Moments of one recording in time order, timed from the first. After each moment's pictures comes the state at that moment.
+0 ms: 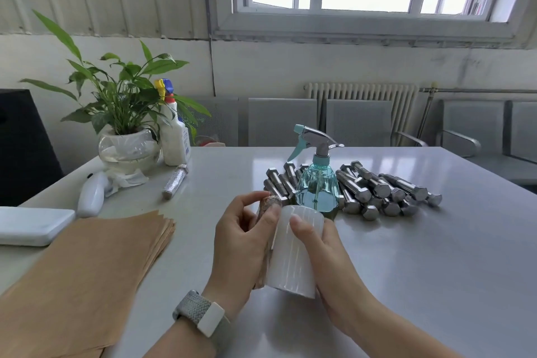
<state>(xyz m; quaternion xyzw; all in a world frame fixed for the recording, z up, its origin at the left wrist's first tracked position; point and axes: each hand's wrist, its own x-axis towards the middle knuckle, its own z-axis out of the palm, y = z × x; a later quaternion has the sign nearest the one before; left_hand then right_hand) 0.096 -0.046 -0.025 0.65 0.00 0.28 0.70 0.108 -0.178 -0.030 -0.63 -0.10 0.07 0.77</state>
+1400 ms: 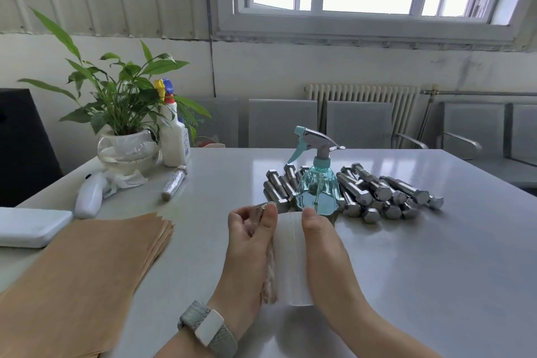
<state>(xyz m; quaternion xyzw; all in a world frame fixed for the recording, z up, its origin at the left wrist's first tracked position) 0.094 -0.062 -0.029 0.52 0.03 0.18 0.83 0.108 -0.171 -0.027 -0.72 -0.11 -0.02 0.69</state>
